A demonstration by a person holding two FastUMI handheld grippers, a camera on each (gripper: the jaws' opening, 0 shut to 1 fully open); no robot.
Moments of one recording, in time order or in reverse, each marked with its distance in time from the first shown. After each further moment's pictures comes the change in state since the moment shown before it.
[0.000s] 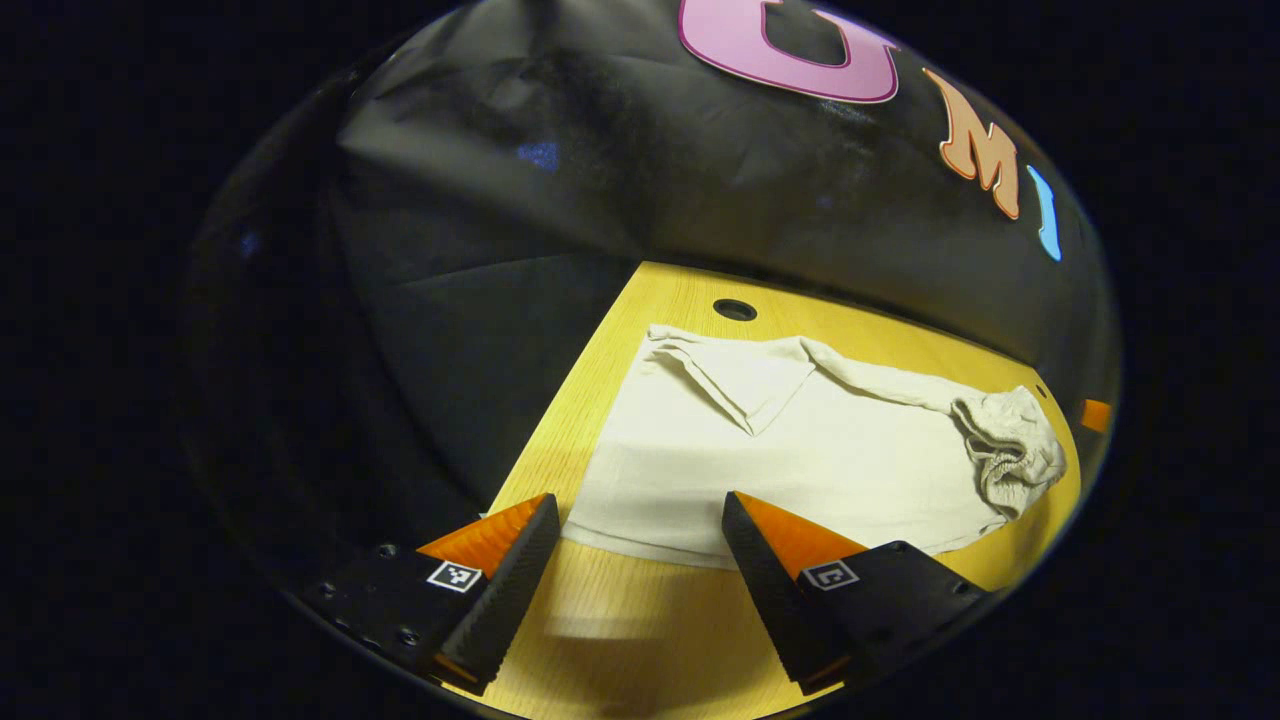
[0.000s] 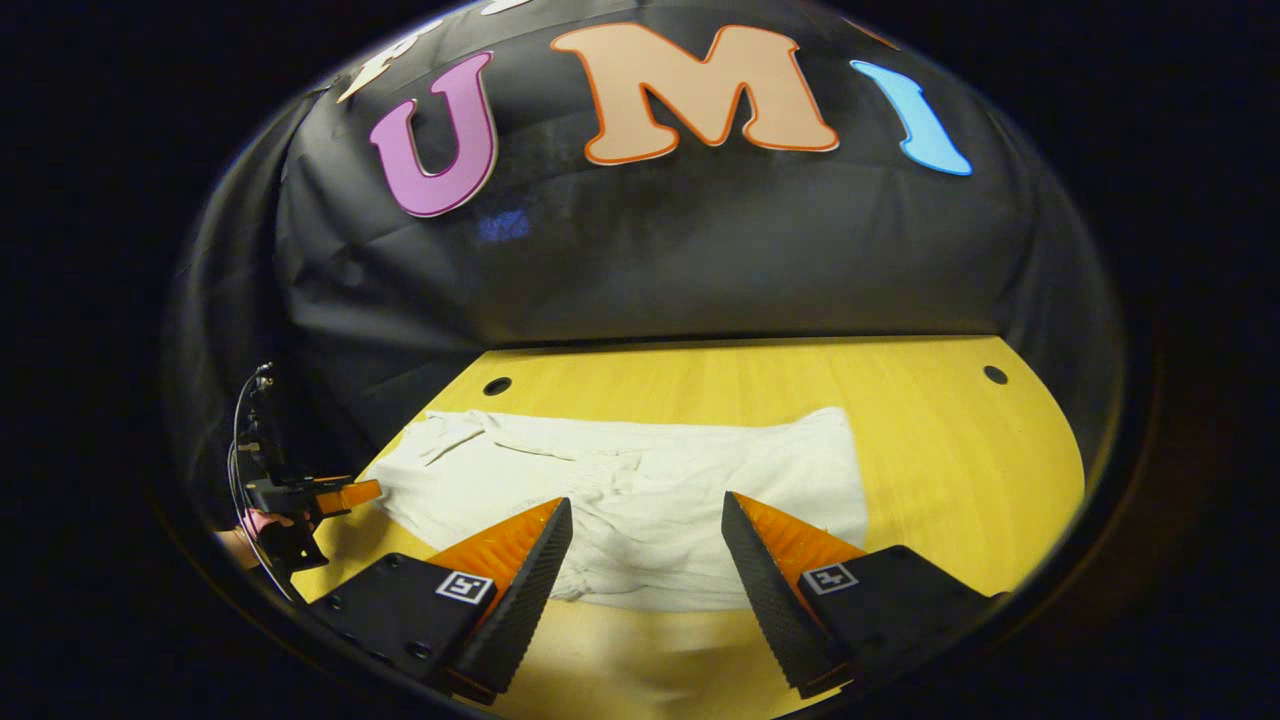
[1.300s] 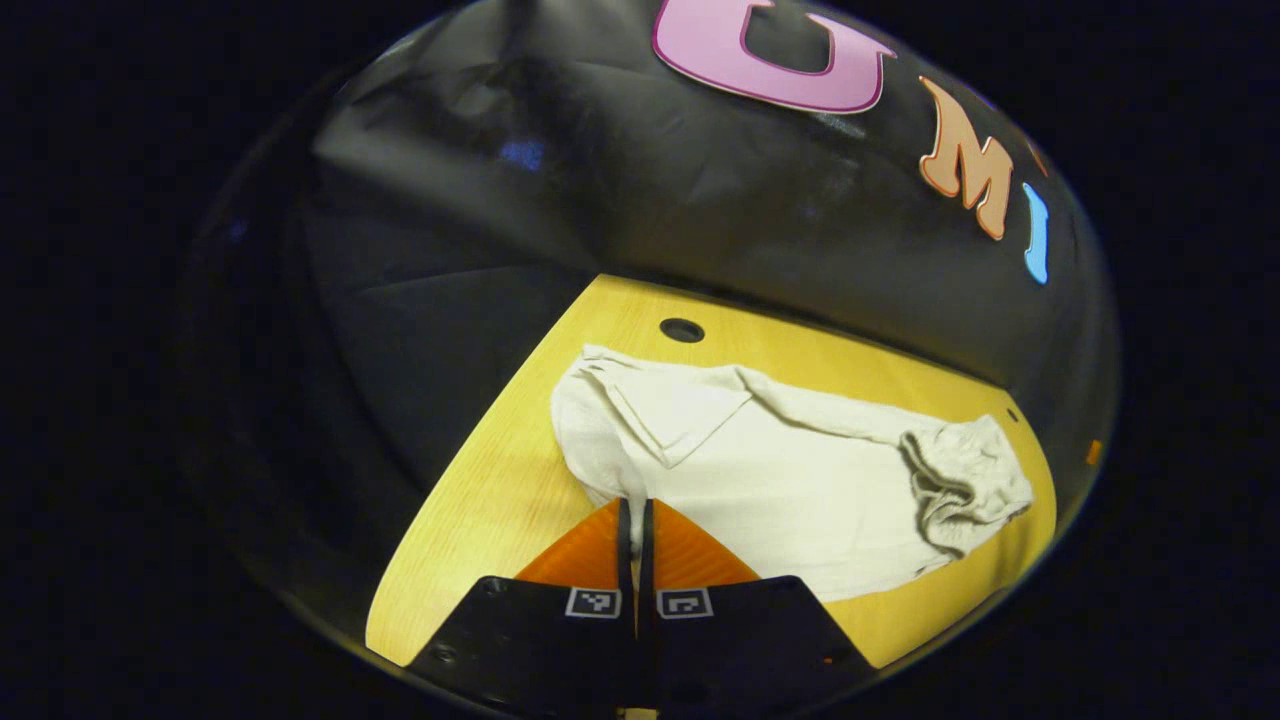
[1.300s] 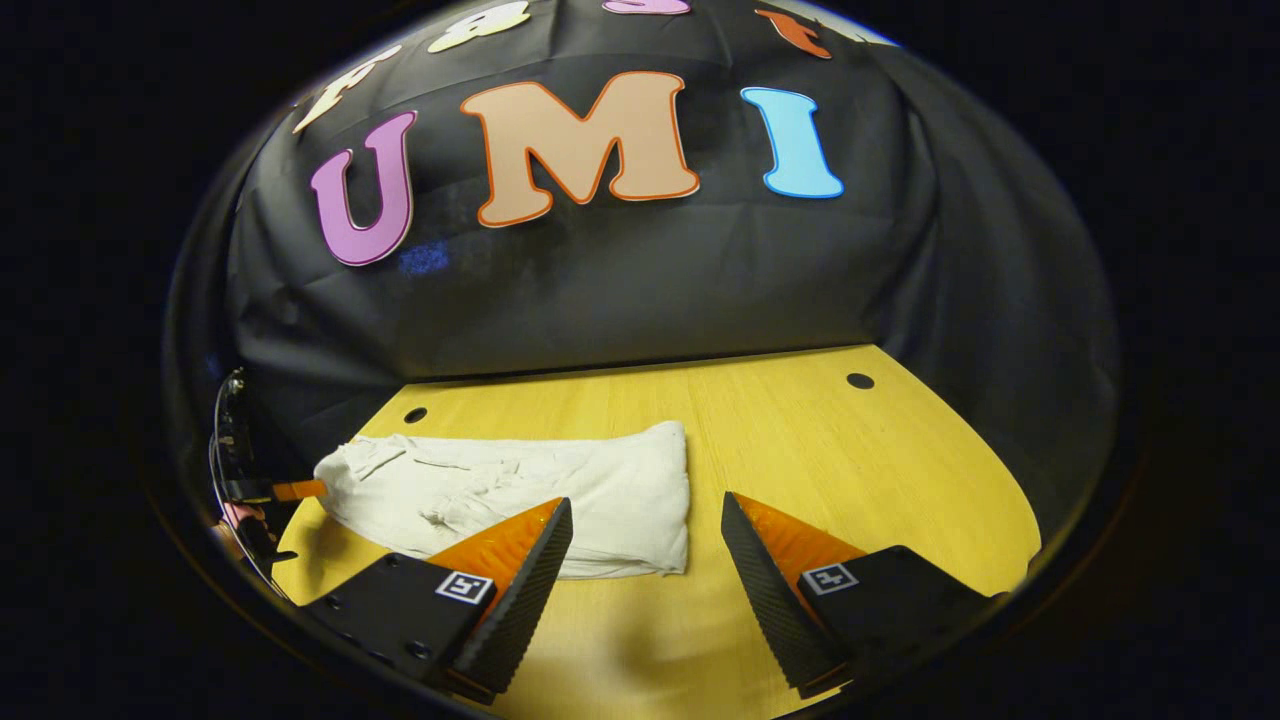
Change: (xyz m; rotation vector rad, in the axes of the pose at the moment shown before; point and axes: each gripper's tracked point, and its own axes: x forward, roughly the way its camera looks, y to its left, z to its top) left arm -0.016 -0.076 0.045 -0.063 -0.063 -0.113; right arm -0.105 -0.122 0.013 0.057 -0.094 -0.202
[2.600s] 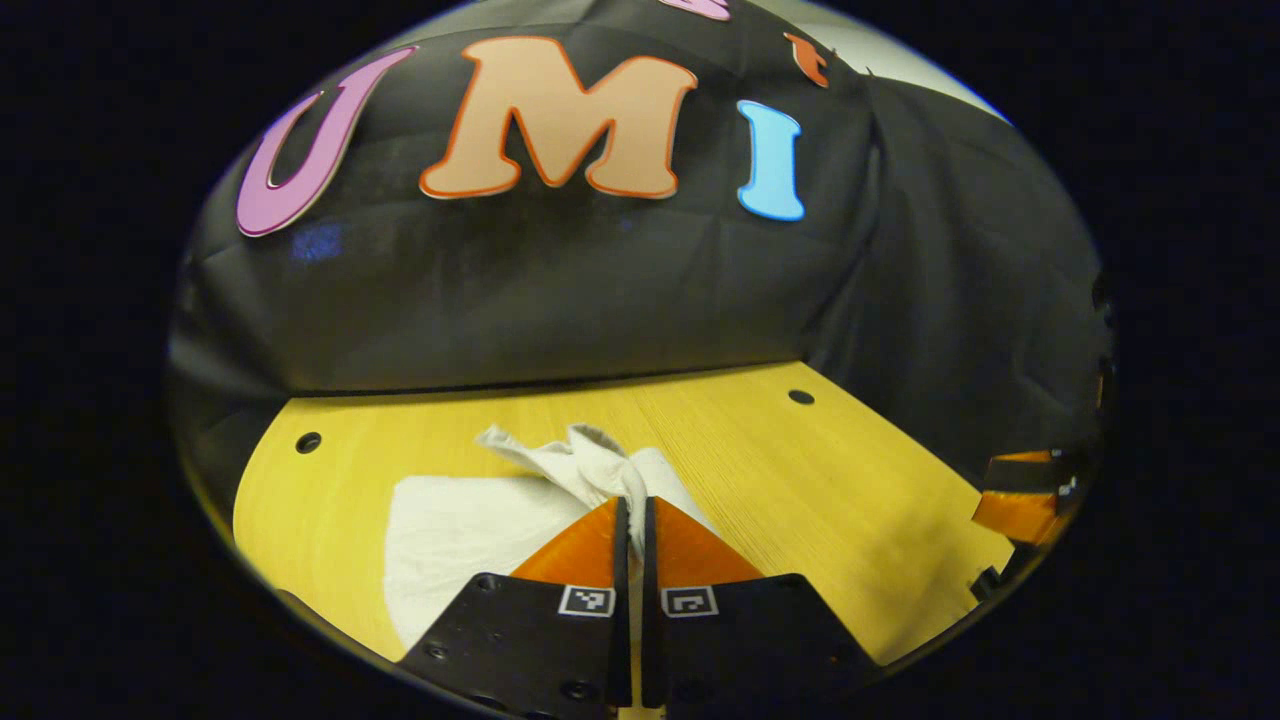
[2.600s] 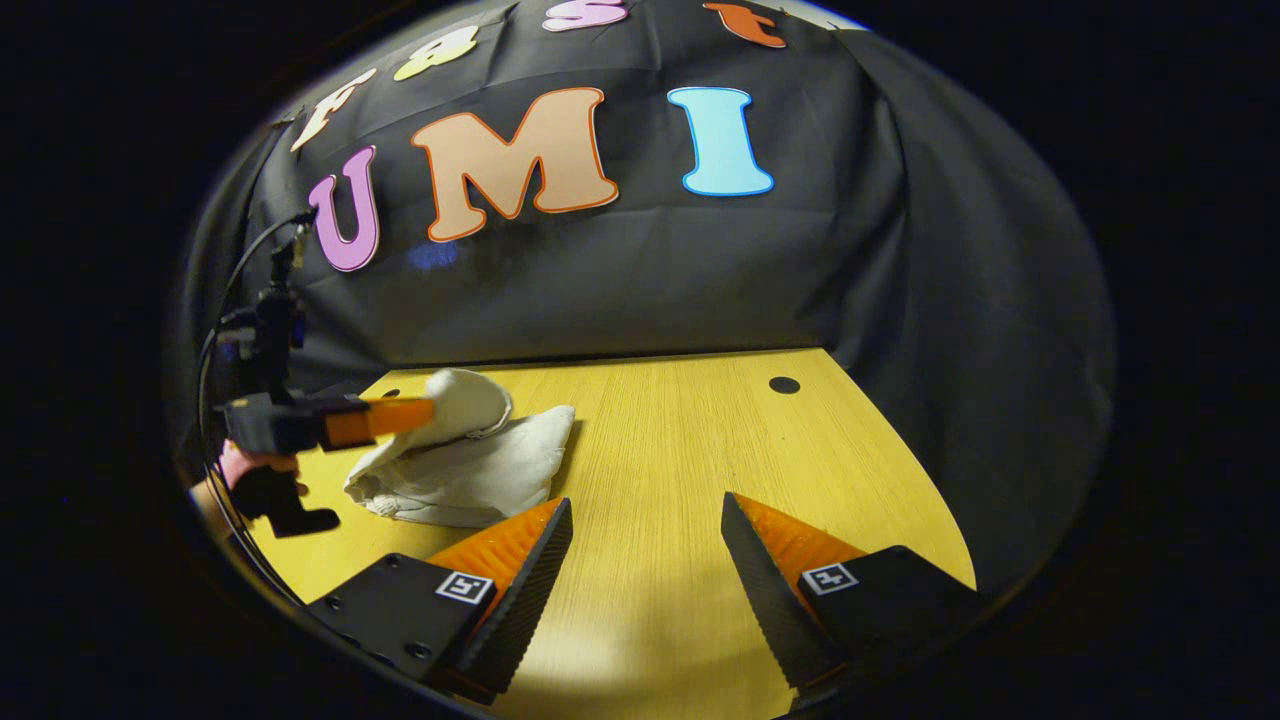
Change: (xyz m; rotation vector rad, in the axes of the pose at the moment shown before) left arm -0.005 -0.452 -0.037 0.330 -0.026 -0.405; right arm -0.034 -0.175 0.000 -0.045 0.006 0.049
